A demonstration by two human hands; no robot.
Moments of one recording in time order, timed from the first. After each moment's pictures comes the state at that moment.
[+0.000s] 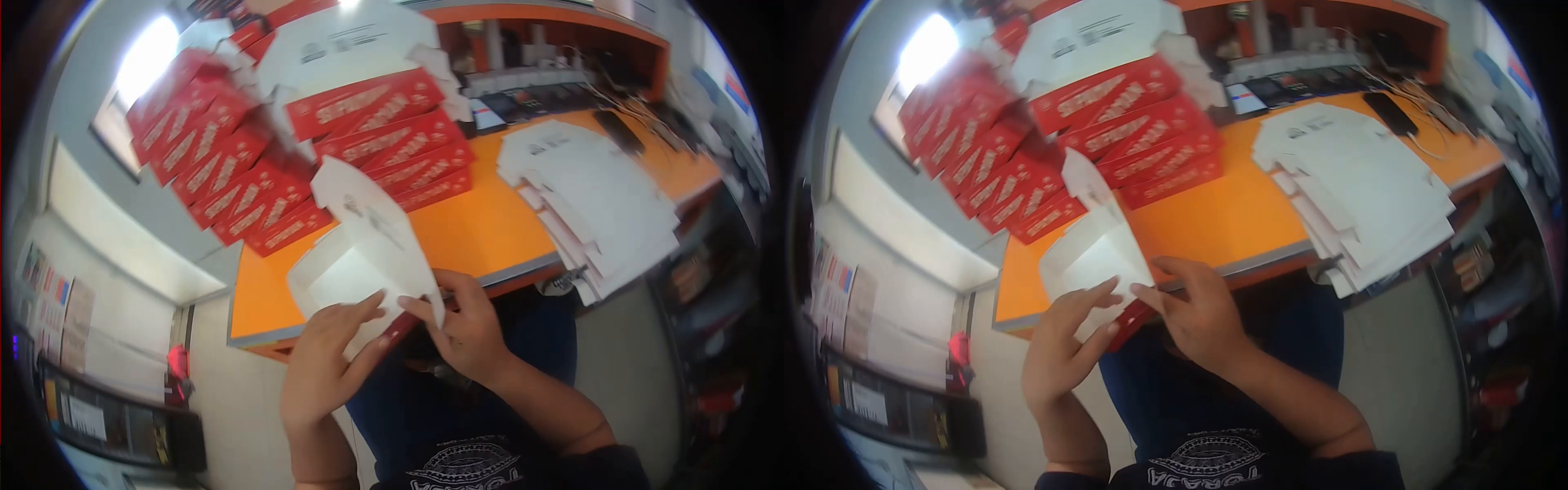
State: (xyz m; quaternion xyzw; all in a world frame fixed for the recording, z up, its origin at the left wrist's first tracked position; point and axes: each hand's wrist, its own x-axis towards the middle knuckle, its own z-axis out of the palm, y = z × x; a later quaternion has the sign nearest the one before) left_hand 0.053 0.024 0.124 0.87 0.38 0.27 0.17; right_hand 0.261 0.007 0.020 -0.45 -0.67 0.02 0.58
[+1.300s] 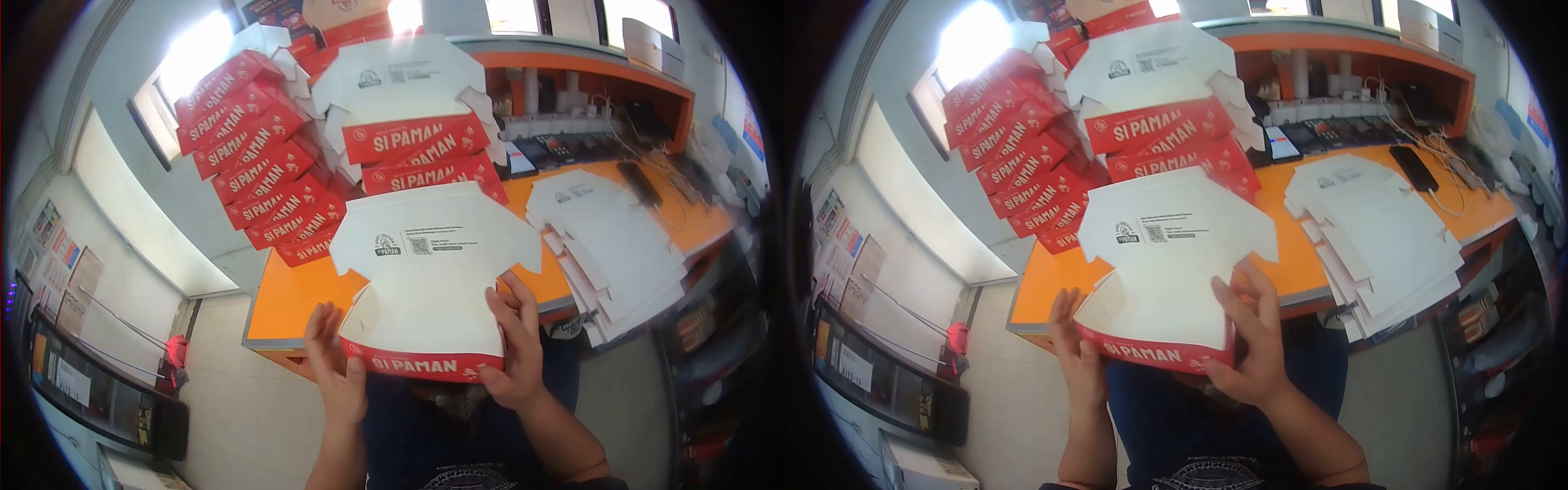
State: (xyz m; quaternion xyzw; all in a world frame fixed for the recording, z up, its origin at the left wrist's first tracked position) left_hand 0.039 0.030 0.035 0.62 0.34 0.63 0.31; right_hand 0.301 -0.005 0.028 -0.37 -0.65 0.15 0.65
